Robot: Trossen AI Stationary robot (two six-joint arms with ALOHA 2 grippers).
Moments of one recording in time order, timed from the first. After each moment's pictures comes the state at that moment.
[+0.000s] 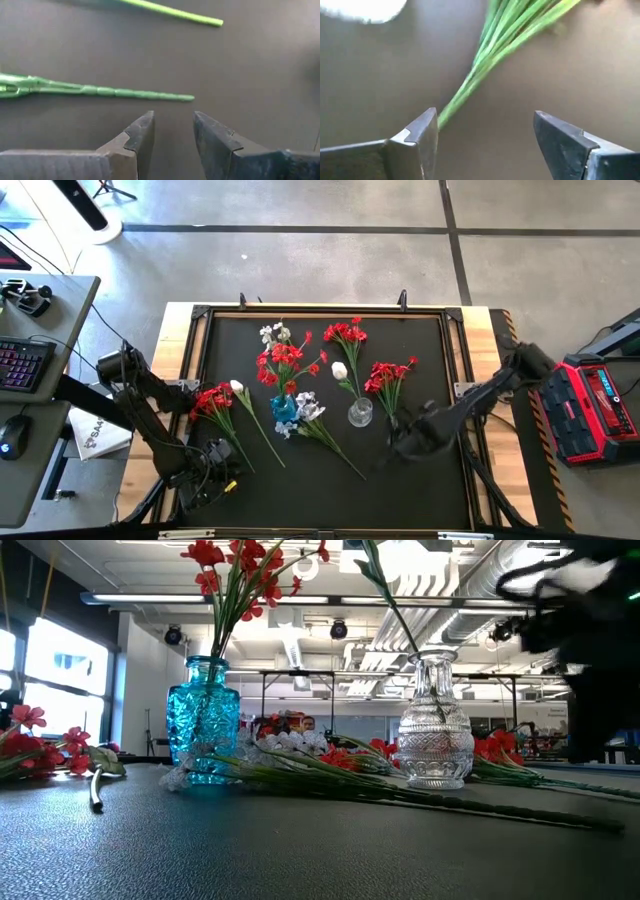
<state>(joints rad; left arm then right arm) -1.10 1.56 0.73 -0.51 -0.61 -1.75 0.52 1.50 0.82 -0.93 0.36 1.40</state>
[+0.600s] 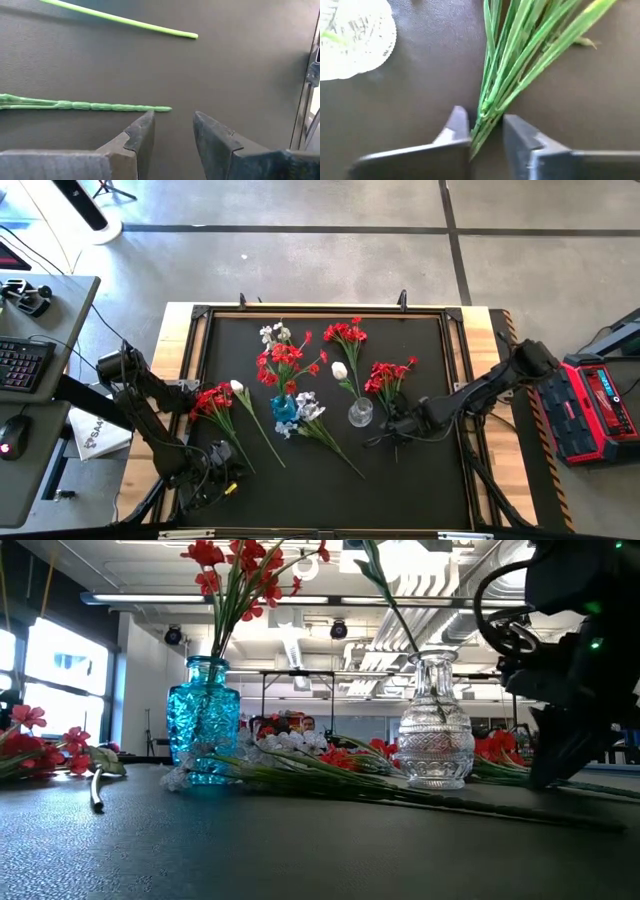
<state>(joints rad) -1.10 1.56 0.73 -0.44 -0.67 -1.70 0.43 1.50 0.63 -0.62 0.35 1.42</state>
